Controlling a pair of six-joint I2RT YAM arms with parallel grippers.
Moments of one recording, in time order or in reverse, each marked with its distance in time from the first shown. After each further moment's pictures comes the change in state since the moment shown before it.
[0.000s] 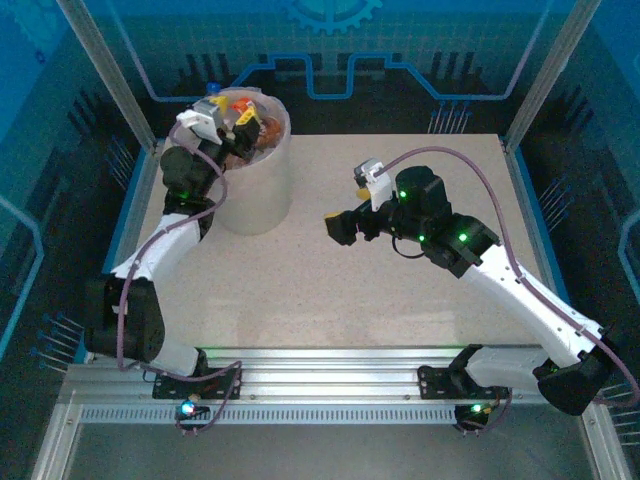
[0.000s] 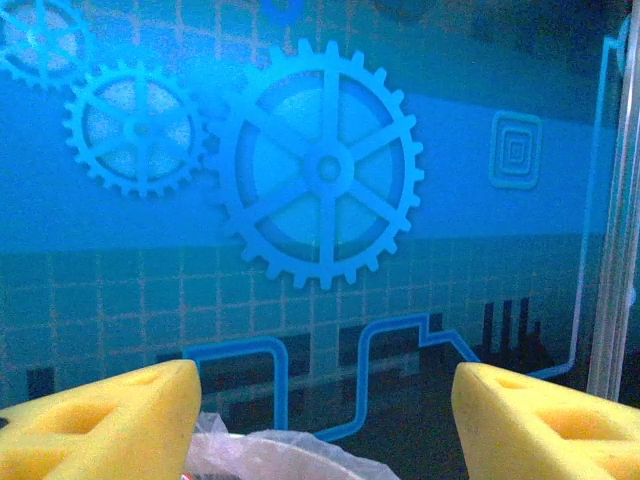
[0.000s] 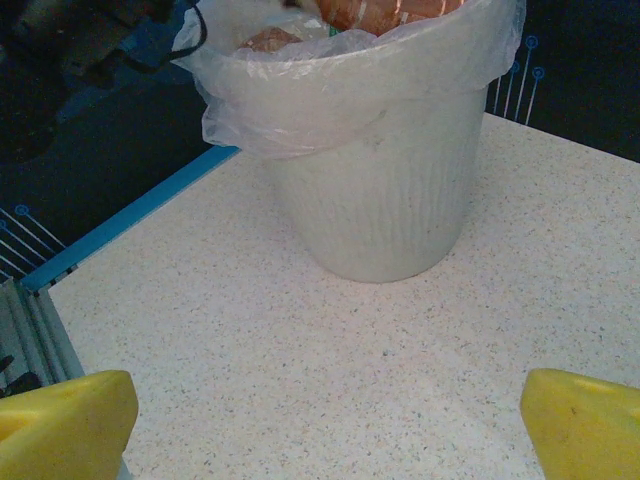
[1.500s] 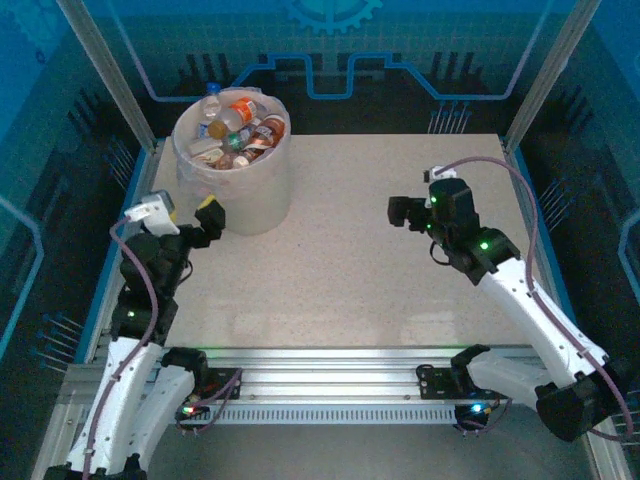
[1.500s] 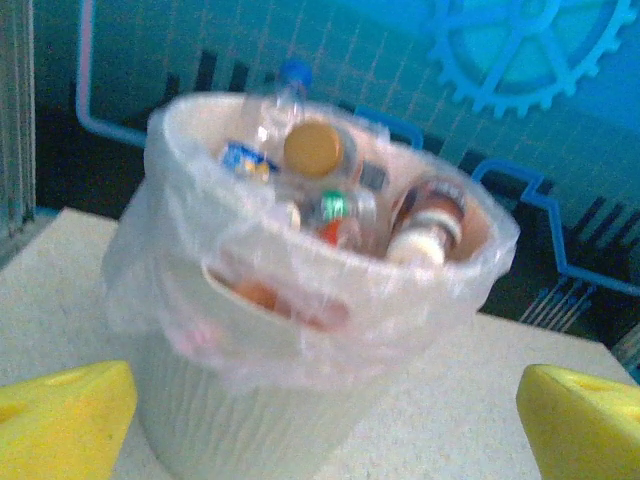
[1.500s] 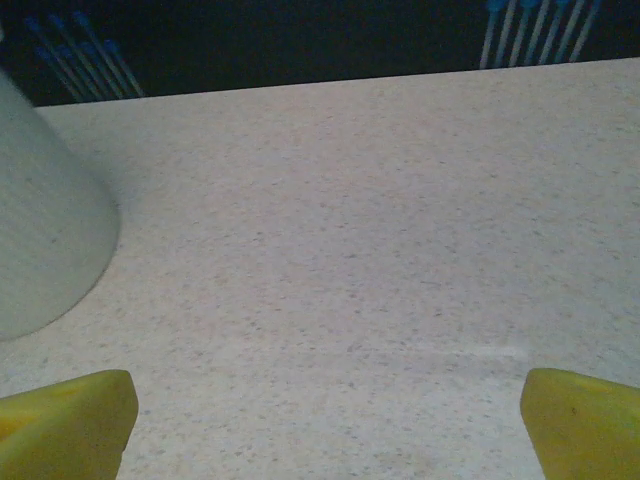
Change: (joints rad) left arm -0.008 -0.892 -0.394 -0.976 -0.328 -0.234; right arm -0.264 -0.141 -0.221 -0.069 0.445 0.203
